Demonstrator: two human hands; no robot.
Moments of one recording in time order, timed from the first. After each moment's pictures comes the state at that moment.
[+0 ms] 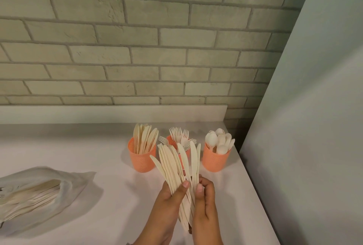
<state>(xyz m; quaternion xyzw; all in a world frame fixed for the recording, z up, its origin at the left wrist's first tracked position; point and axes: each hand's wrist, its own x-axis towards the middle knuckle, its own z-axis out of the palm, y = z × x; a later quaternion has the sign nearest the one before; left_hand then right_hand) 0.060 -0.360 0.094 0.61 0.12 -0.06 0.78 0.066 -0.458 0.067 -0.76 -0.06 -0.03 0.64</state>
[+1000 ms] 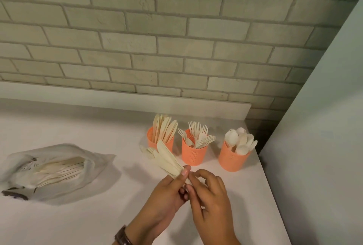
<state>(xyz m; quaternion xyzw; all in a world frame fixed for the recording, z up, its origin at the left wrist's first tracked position) 0.062 -0.332 0.095 0.47 0.14 -0.08 0.87 0.081 -0.456 0.050 -0.84 -0.28 -0.21 0.42</state>
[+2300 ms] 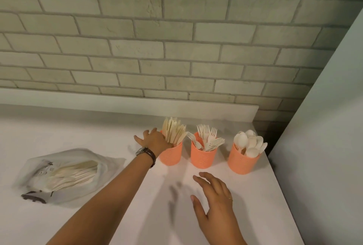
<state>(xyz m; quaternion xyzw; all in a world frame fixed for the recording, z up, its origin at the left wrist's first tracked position) 0.216 -0.225 0.058 0.96 0.24 -0.10 0.13 0.081 -0.439 0.027 -0.90 -0.22 -0.18 0.33</state>
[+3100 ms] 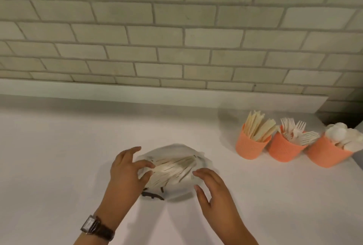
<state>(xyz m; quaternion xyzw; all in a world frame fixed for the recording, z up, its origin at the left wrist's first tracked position) -0.005 0.065 0.065 0.96 0.12 0.13 0.23 0.021 -0.163 0.030 -0.87 -0.22 -0.01 0.44</state>
